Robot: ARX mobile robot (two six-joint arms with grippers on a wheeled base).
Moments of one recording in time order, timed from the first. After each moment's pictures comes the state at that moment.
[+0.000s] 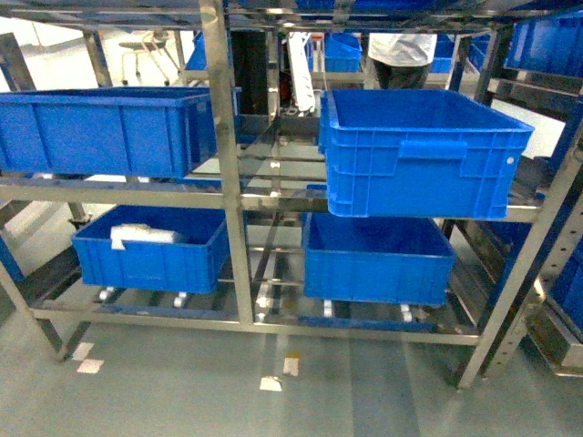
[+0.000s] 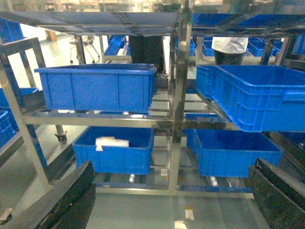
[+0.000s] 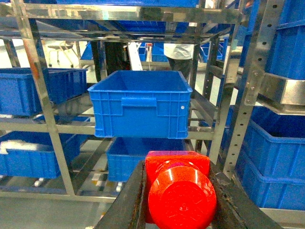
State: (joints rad) left arm 0.00 0.01 0.02 -0.01 0.00 0.00; right arm 0.00 0.00 0.01 -0.01 0.00 -0.01
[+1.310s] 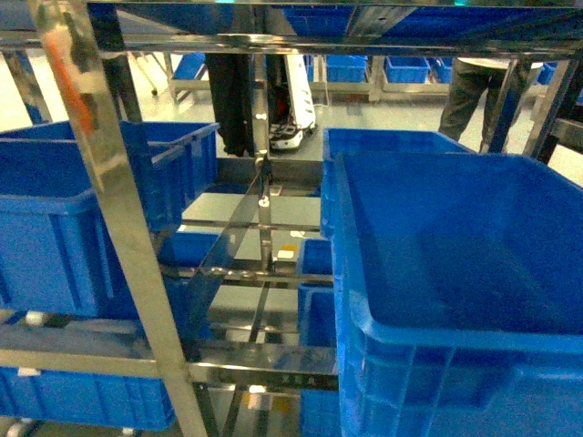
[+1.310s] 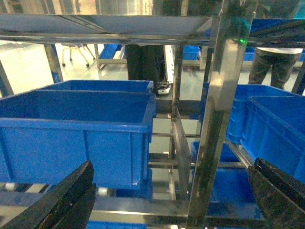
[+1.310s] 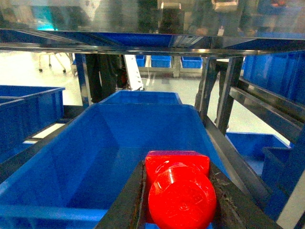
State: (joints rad) left arm 0.00 0.01 0.02 -0.01 0.00 0.00; right arm 0.00 0.00 0.01 -0.01 0.00 -0.01
